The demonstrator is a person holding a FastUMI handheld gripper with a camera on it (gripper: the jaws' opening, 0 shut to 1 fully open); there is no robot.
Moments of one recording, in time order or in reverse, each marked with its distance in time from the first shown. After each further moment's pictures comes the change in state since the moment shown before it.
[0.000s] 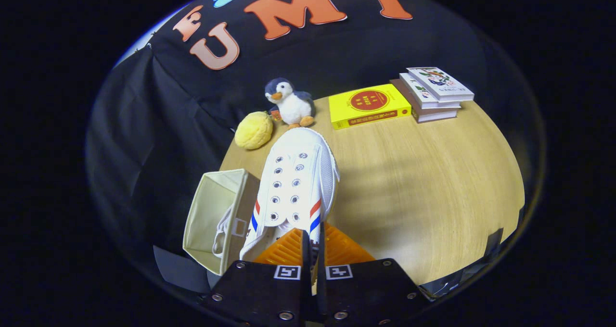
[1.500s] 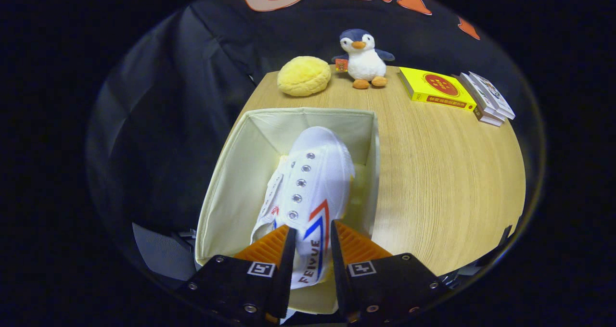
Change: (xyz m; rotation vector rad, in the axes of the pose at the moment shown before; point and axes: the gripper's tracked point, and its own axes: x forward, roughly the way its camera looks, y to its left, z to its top) arm 0.100 0.179 -0.083 -0.178 0.203 -0.085
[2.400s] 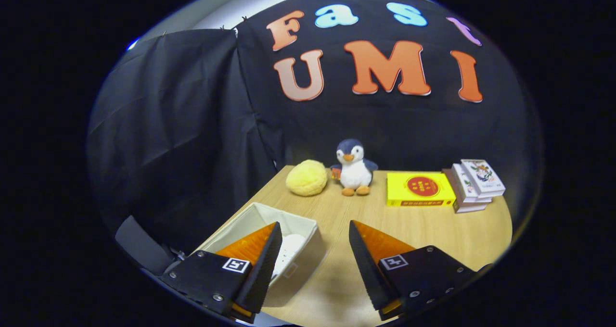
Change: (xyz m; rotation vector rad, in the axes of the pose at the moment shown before) arm -0.147 -0.112 0.115 -0.192 -0.674 0.089
